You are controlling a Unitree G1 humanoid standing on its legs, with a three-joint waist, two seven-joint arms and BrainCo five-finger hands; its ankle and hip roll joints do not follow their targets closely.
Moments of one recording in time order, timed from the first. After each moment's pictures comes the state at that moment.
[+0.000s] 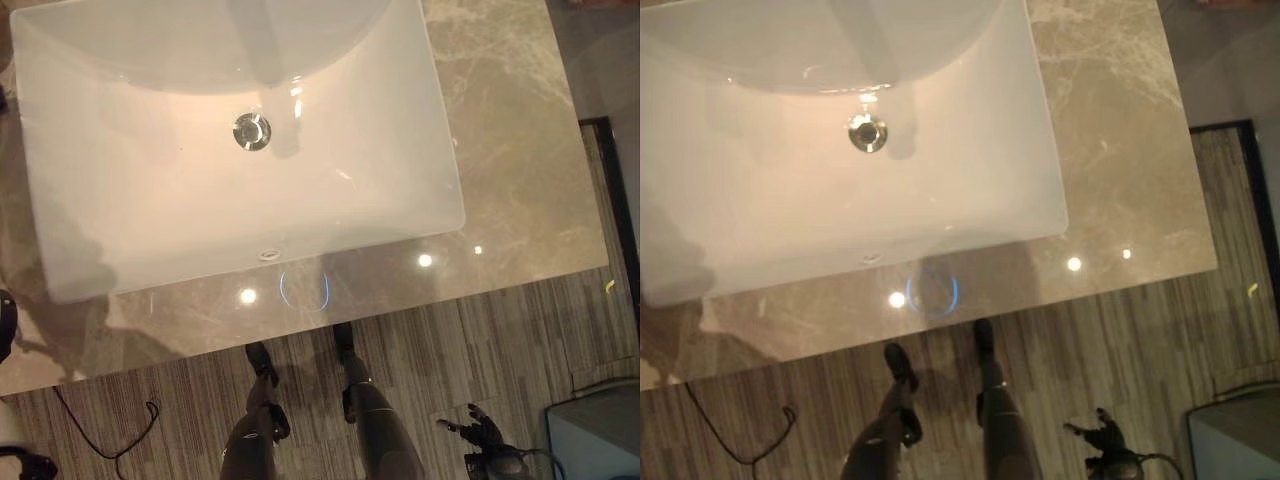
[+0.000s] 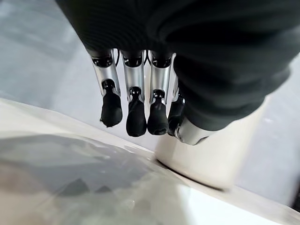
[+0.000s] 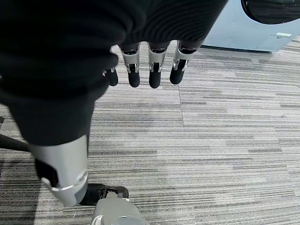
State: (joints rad) left arm -1.46 1.09 -0.73 1.11 -0.06 -0.24 0.41; right arm 0.00 -0.36 0.22 1.11 0.21 -0.15 -0.15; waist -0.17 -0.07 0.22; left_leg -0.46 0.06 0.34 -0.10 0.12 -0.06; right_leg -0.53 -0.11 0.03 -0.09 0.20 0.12
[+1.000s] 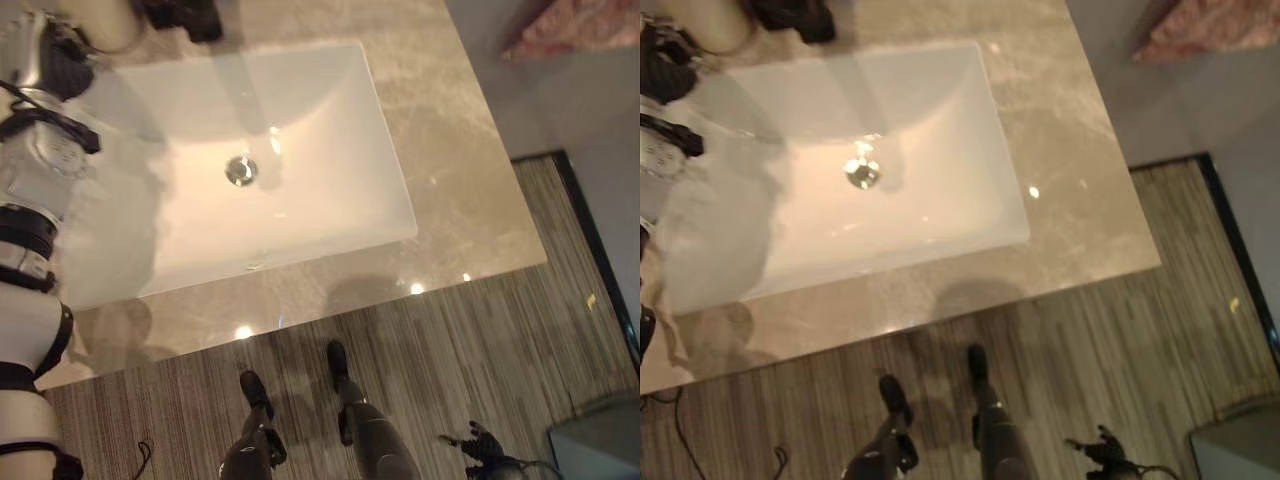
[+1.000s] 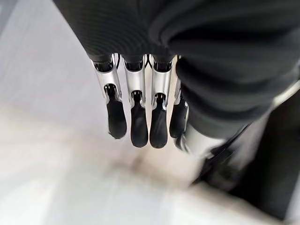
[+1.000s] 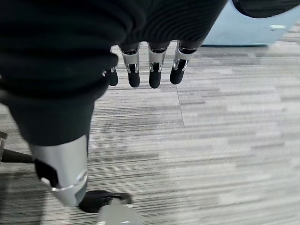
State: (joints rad) left arm -1.20 0.98 -0.62 0.87 0.12 -0.17 0.48; right arm -0.05 -0.35 0.25 1.27 0.17 -0.11 -0.13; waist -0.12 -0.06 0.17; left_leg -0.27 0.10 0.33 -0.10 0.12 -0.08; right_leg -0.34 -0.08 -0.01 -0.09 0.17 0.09
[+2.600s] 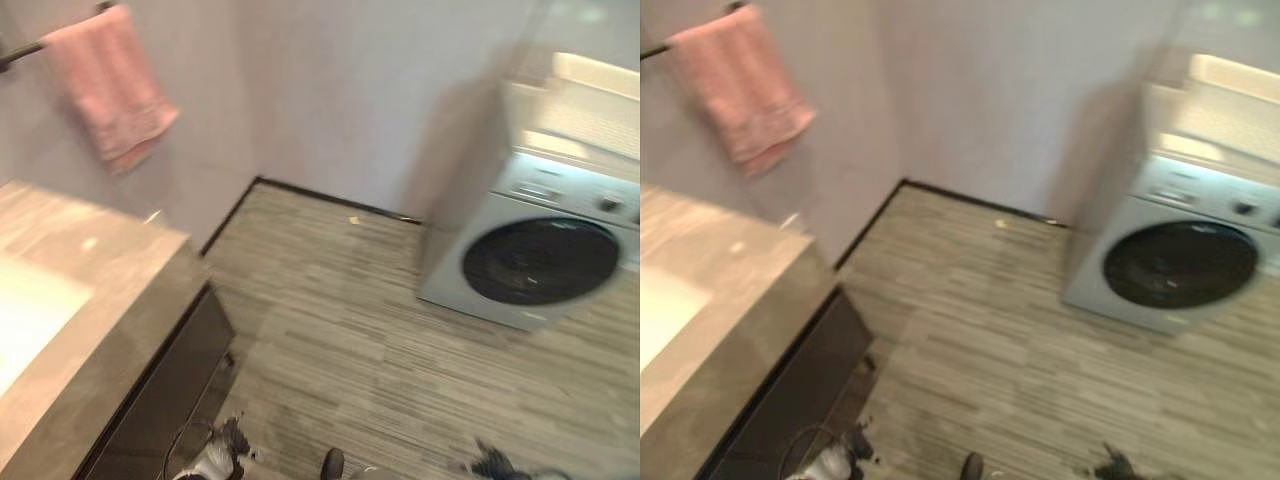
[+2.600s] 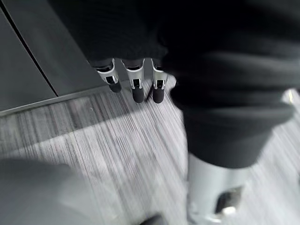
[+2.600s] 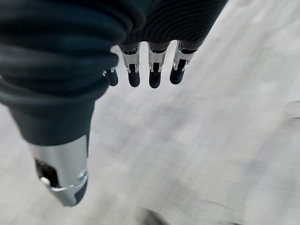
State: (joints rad) left arm -0.15 0.20 -0.29 1.20 0.28 -0.03 0.16; right arm 0.02 -0.42 0.24 0.94 -0.01 -0.06 -0.09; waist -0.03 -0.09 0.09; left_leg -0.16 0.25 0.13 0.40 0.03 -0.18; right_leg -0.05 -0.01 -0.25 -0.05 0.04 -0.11
